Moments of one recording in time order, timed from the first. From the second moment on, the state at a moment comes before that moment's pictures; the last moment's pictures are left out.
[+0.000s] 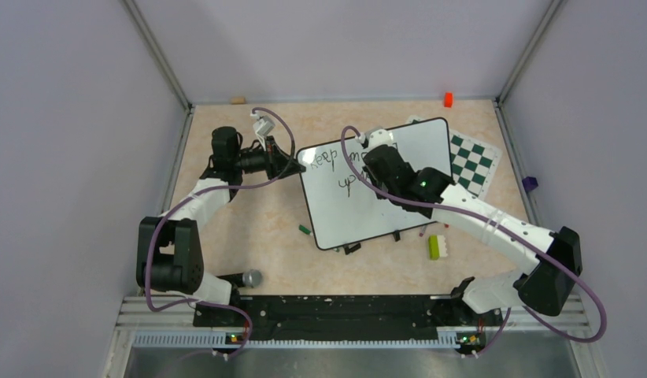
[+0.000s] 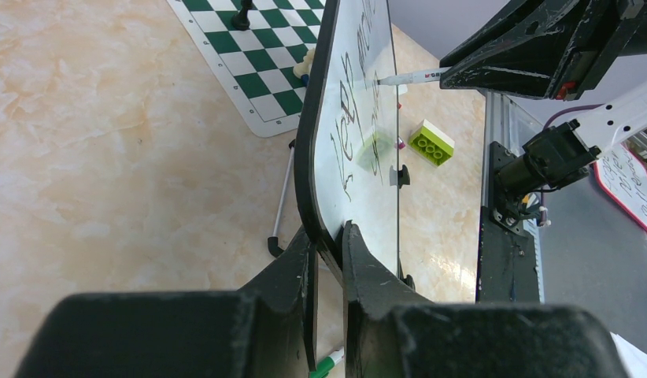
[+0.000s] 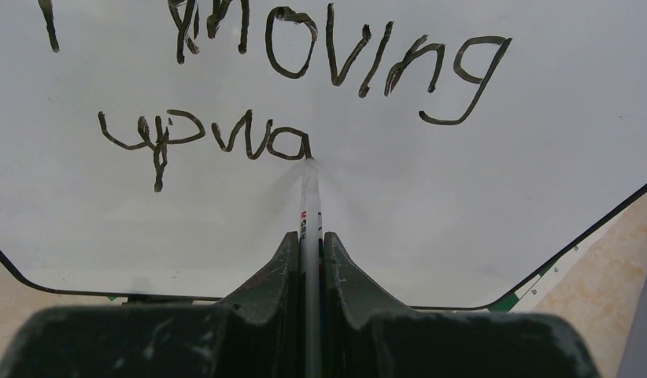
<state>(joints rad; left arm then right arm) -0.10 1.49 0.90 0.26 1.18 -0.17 0.85 1.34 1.22 -0.66 0.51 0.19</state>
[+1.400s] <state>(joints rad) -0.10 1.49 0.90 0.25 1.19 -0.16 0.79 1.29 1.22 -0.61 0.45 0.18</state>
